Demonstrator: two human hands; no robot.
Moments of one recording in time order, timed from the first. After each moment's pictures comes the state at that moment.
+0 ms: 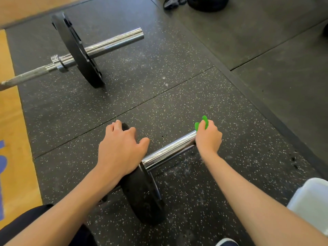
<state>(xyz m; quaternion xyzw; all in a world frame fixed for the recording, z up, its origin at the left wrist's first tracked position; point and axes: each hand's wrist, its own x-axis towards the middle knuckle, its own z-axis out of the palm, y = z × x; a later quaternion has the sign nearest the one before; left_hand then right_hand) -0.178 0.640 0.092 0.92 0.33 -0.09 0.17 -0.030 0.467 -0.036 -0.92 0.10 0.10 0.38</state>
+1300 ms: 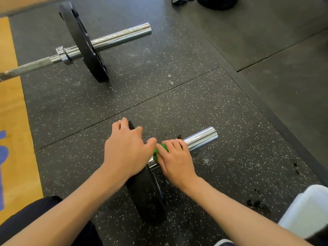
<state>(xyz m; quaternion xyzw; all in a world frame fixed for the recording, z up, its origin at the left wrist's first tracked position) -0.178 0.637 0.094 0.92 0.34 -0.10 0.16 -0.127 0.492 -0.047 -0.87 -0.46 0.00 0.16</state>
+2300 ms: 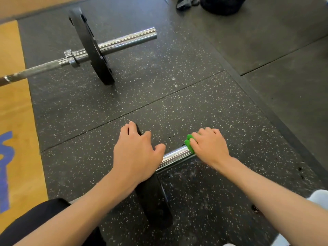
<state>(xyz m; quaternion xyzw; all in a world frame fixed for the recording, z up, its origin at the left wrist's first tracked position) -0.186 0.634 0.094 0.93 0.32 -0.11 0.15 -0.035 0.460 -0.028 -0.91 -0.40 0.09 0.00</state>
